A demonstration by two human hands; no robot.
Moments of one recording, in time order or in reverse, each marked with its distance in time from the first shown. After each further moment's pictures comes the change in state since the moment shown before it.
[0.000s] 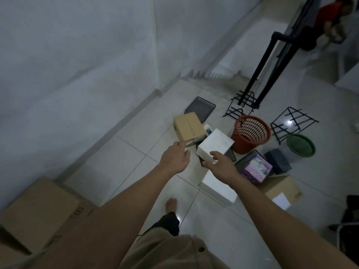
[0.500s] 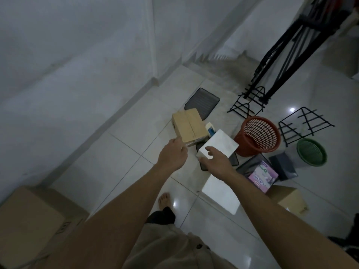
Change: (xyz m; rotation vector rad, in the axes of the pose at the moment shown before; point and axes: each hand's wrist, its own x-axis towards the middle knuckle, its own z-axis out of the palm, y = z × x) left_hand 0.190 -0.030 -0.020 -0.209 -0.001 -0.139; right_hand 0.201 -0.055 -0.014 -0.033 -0.079 0.059
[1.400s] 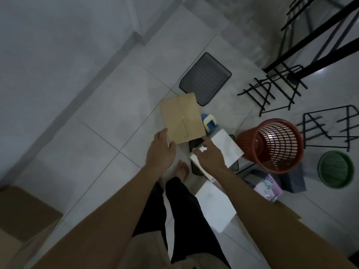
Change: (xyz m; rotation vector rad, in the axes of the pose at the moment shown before) left_hand 0.363 -0.011 0.089 -0.154 -0.070 -0.312; right_hand 0.406 0.029 -0.052 0.032 -0.147 0.192
